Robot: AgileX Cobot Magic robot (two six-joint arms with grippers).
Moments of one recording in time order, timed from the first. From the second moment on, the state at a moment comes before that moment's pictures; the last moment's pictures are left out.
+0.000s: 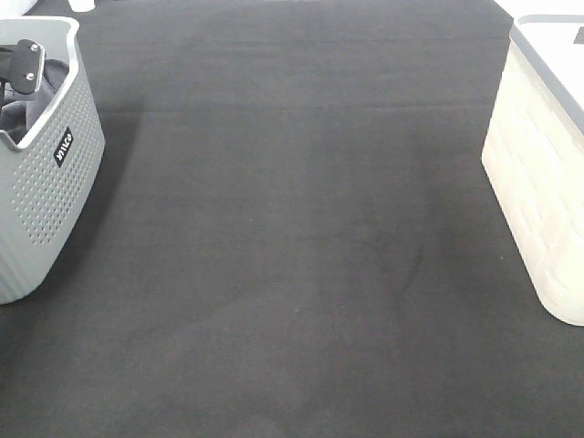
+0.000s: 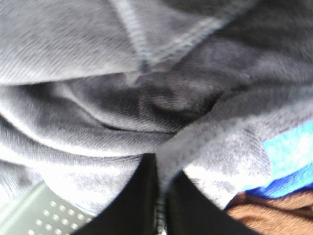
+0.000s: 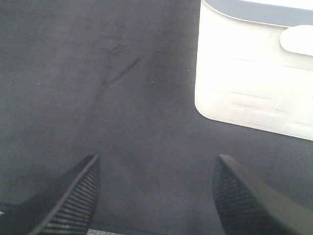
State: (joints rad) left arm 0.03 2.15 -1.72 0.34 0.91 1.21; right arm 0.03 0.00 -0.46 0.09 1.11 -0.11
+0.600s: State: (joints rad) left arm 0.03 2.05 -1.72 0.30 0.98 1.08; right arm 0.03 0.00 -0.46 0.09 1.11 -0.11
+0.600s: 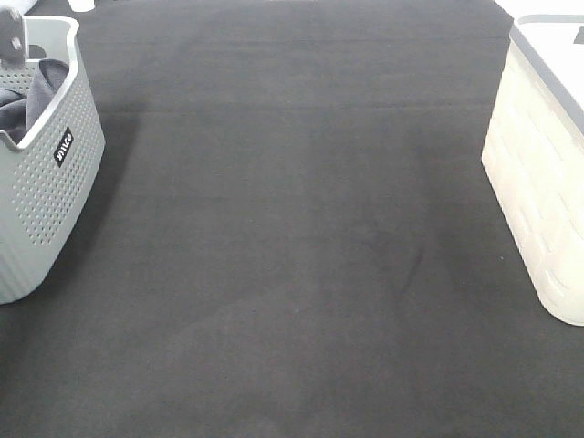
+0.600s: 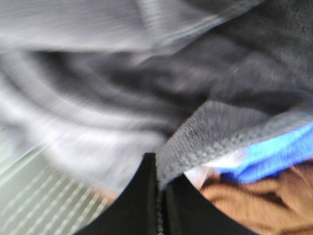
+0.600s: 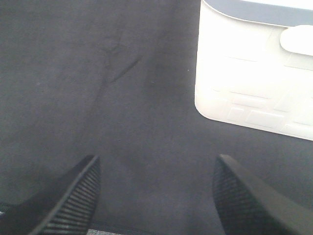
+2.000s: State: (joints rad) left arm 0.03 1.47 -1.77 0.01 1.12 1.03; right arm 0.03 0.00 -0.46 0.17 1.10 -0.11
